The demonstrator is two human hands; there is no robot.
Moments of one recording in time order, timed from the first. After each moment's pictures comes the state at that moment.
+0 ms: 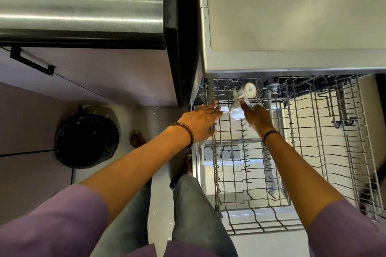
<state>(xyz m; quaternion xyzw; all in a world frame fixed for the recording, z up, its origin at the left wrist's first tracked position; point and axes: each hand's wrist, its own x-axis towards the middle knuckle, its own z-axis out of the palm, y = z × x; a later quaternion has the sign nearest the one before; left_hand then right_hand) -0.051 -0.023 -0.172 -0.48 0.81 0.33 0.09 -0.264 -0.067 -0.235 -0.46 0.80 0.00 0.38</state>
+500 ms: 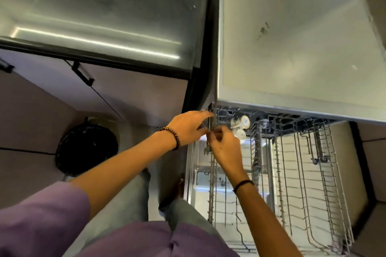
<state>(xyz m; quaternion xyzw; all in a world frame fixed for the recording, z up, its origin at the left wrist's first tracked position) 0.006 -0.008 -0.078 -0.58 0.74 0.33 -0.08 -0.148 0.018 -0.099 -0.59 0.66 -0.19 0.41</state>
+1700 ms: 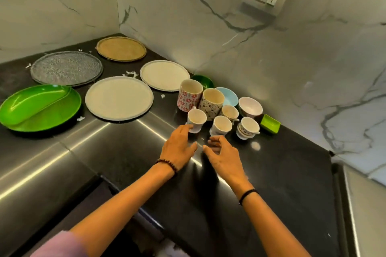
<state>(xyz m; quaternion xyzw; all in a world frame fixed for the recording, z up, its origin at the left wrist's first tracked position) 0.486 -0.197 0.001 -0.79 0.45 0.13 -0.41 0.348 -0.269 0.040 -0.78 0.43 -0.14 0.43</state>
